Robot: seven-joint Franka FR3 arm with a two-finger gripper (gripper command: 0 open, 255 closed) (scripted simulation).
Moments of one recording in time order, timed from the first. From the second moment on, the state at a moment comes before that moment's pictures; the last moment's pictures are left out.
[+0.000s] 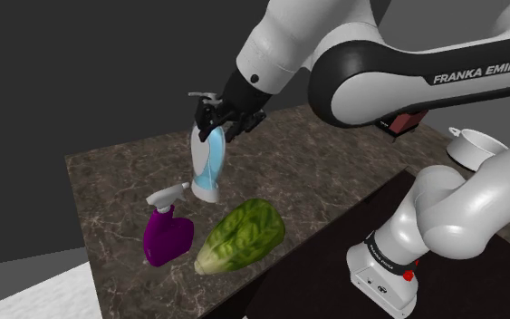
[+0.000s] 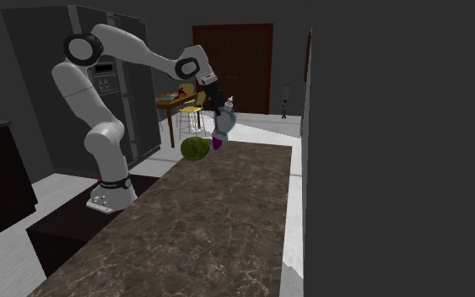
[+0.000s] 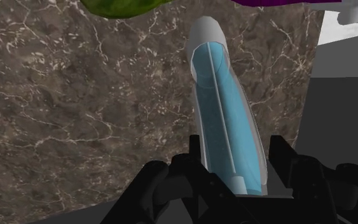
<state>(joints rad) 0.41 -0.33 0.36 -2.28 0.03 2.34 0.94</state>
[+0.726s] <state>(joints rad) 0.41 -0.28 0.38 -2.39 0.01 2.50 0.97</state>
